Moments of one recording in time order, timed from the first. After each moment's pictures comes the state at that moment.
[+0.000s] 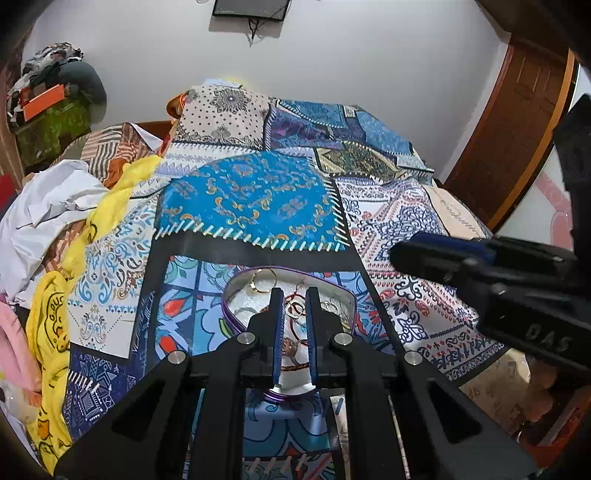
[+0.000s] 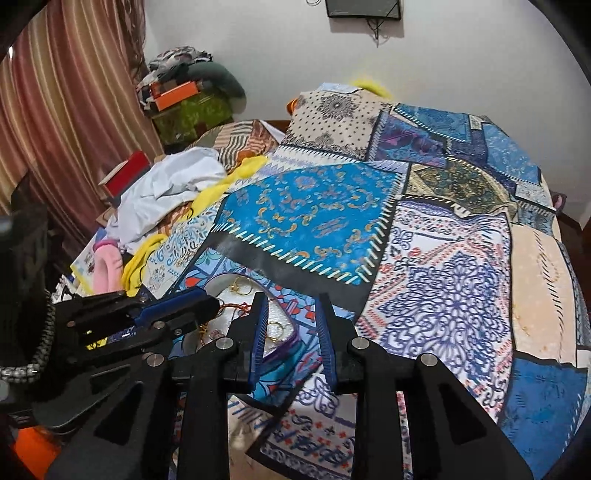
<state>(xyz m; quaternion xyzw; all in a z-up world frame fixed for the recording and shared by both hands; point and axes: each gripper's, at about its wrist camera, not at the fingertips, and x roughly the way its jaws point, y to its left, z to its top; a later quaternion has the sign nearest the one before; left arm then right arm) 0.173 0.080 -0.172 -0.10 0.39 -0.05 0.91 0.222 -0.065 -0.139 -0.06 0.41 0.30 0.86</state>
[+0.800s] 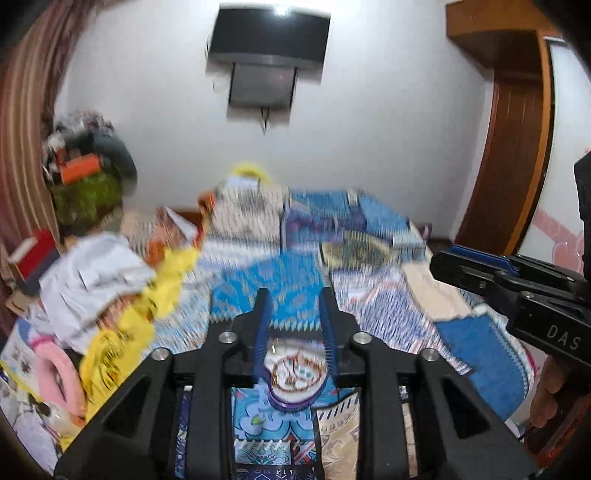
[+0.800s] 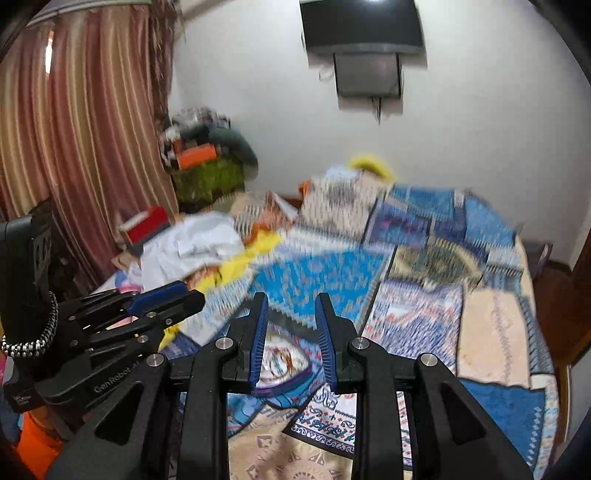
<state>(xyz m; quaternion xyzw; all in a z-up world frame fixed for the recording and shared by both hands) 0.076 0.076 -0.039 -0.06 0.23 0.00 0.97 0.132 -0.098 -0.028 -0.04 0.25 0.32 0.91</state>
